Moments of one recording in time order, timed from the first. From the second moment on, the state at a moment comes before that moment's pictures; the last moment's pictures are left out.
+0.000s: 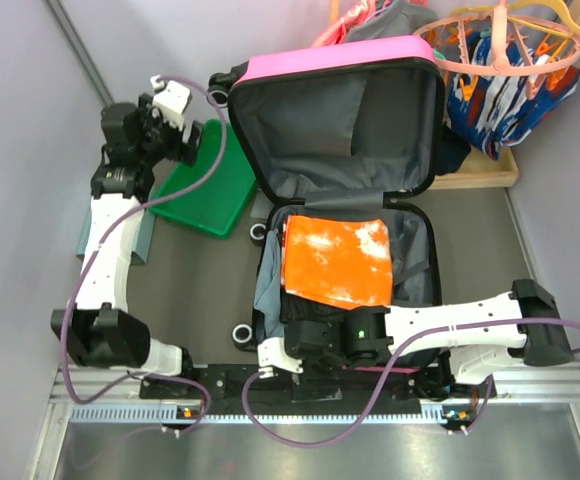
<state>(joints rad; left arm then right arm) 0.00 1.46 1.58 -0.35 0.30 0.39 1.56 1.41 1.09 -0.78 -0.02 -0.15</state>
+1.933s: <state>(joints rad) 0.10 1.88 1.53 -1.10 0.53 1.73 1.44 1.24 0.99 -0.67 -0.02 -0.29</state>
